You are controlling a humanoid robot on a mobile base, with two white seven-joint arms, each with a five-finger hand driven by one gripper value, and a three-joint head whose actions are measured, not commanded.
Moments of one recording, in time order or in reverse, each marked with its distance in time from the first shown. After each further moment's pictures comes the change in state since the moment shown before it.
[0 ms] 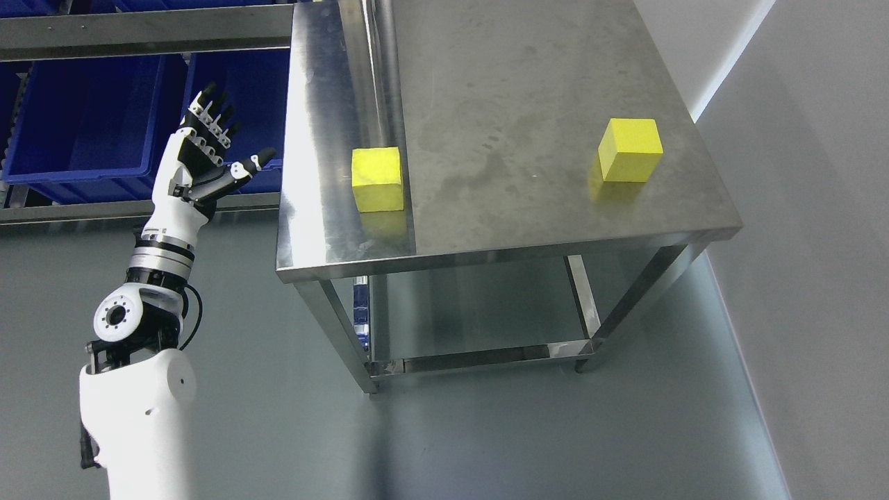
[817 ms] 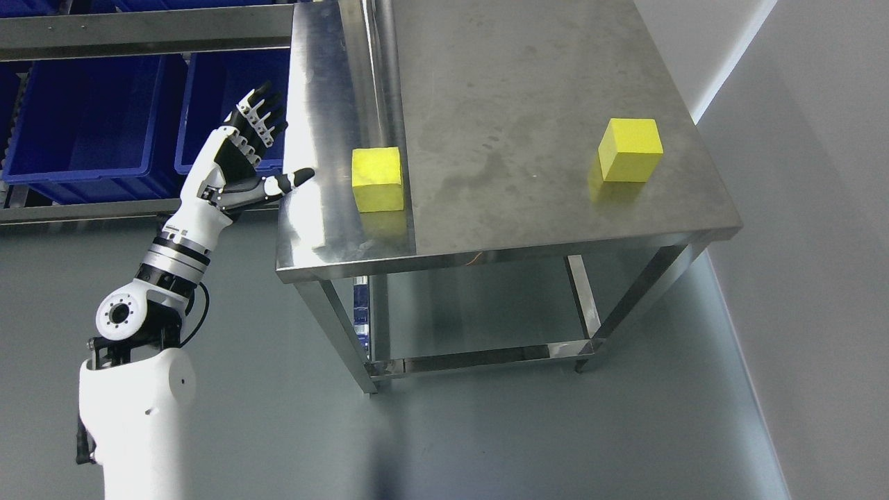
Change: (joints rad) left arm 0.000 0.043 -0.070 -0.012 -0.005 -0.047 -0.222; right arm 0.000 0.000 0.000 0.000 -0.001 0.006 0.000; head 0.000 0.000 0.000
